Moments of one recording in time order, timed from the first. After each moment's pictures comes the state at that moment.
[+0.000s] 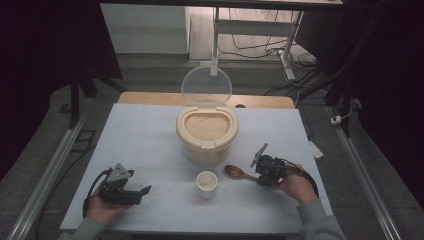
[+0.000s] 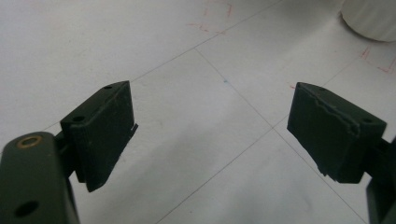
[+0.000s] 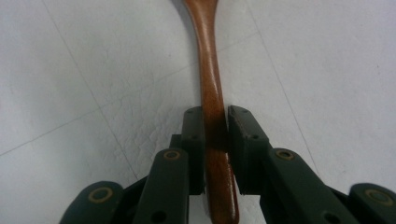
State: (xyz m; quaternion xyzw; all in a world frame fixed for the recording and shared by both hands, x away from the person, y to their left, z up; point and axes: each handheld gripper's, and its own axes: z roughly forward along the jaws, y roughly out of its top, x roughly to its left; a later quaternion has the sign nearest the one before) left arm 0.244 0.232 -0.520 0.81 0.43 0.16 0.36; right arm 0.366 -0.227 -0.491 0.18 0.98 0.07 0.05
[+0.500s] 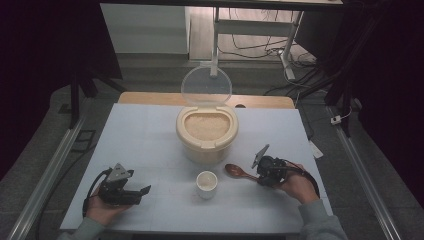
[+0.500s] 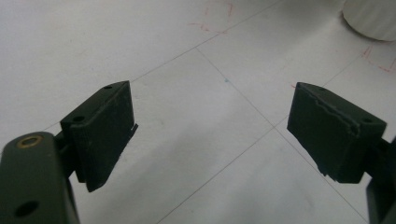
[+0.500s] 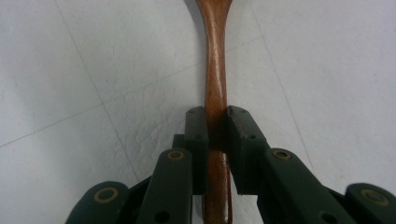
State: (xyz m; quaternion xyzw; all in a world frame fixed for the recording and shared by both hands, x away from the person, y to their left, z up) left arm 0.244 0.233 -0.521 0.81 0.43 0.16 0.37; right arm 0.364 -0.231 -0.489 0.17 0.98 0.09 0.06
